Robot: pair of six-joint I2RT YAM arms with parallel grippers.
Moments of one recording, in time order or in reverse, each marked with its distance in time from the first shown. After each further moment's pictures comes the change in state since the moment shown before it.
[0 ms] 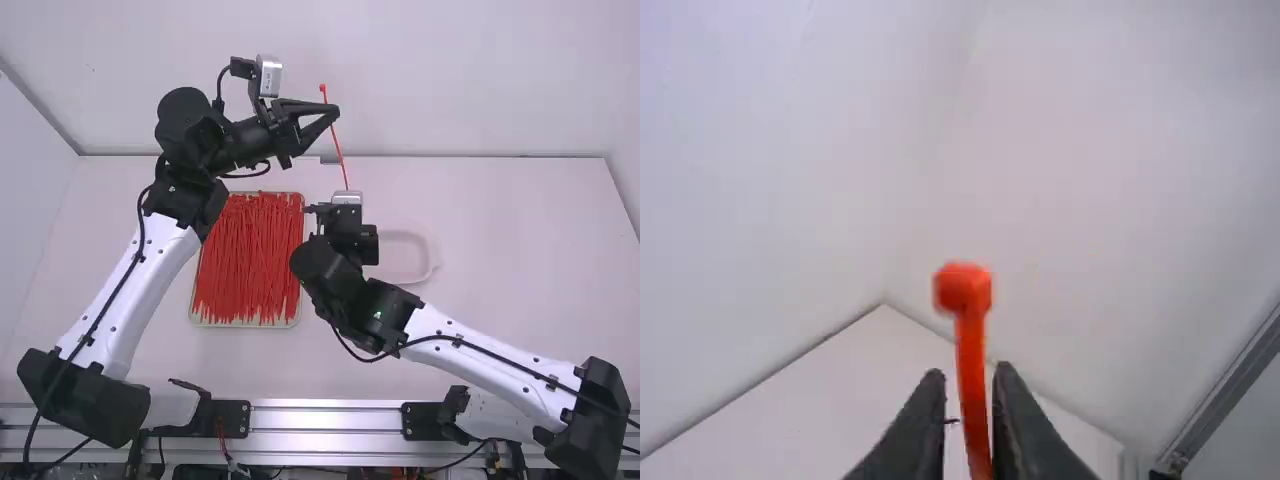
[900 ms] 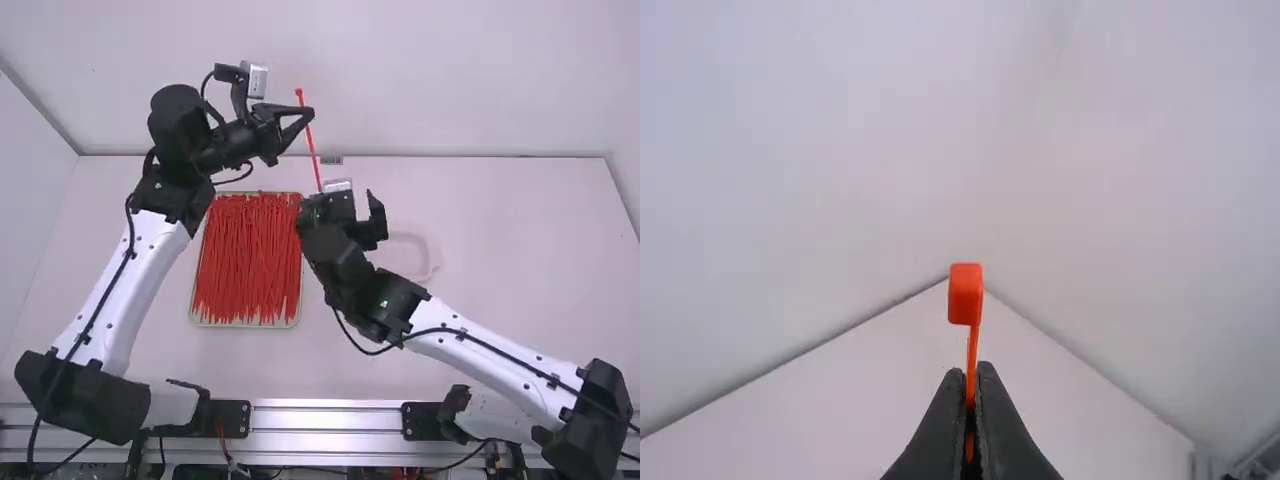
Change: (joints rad) left arm 0.089 0.000 0.000 -0.196 -0.078 0.135; right arm -0.084 -0.003 0.000 0.060 -0.255 -0.163
